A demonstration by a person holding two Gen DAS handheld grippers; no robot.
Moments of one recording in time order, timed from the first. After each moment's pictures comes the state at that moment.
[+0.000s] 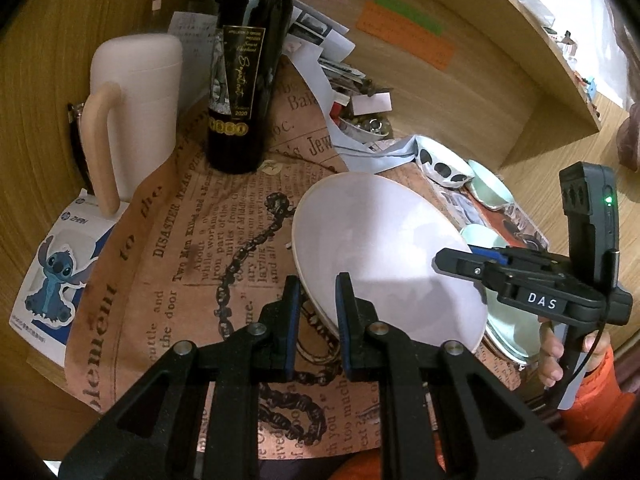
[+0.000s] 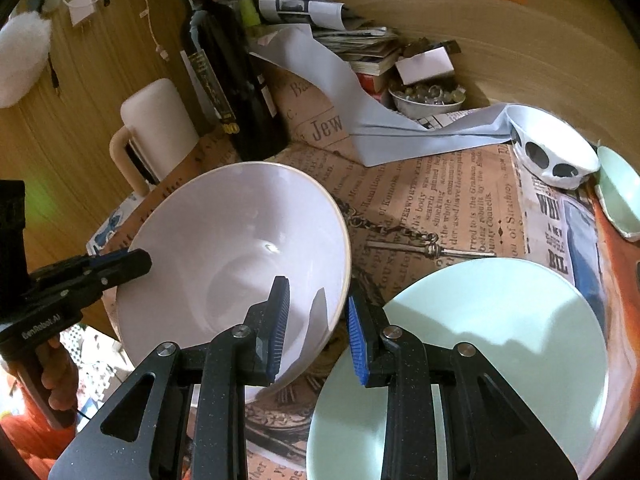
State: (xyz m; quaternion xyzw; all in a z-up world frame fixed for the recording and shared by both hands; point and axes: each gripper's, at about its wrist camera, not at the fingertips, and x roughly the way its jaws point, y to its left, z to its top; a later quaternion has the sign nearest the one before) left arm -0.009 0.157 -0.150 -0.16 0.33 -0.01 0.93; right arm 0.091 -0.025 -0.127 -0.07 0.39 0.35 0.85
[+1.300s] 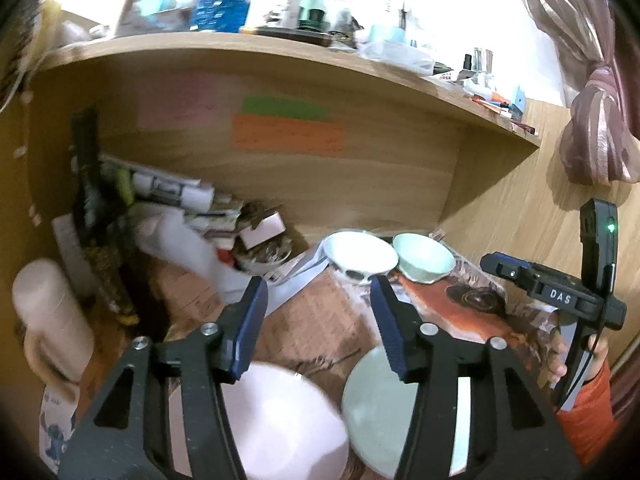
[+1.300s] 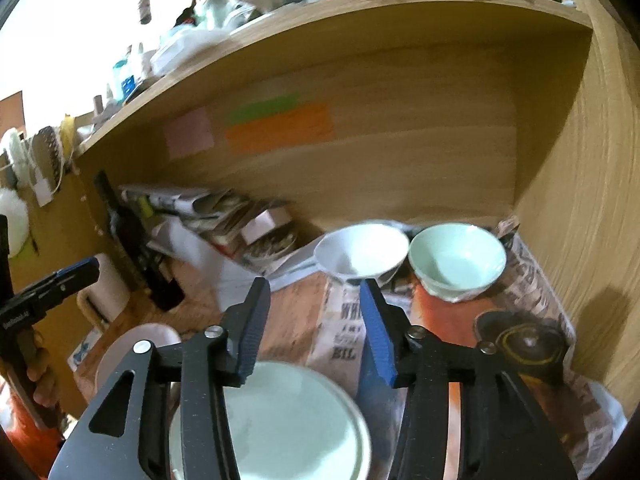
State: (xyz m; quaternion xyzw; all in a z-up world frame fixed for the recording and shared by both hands) left arm 0.063 0.055 -0.027 -0.05 0.21 -0.08 0.97; right arm 0.111 -0.201 -0.035 0.05 0.22 0.23 0.95
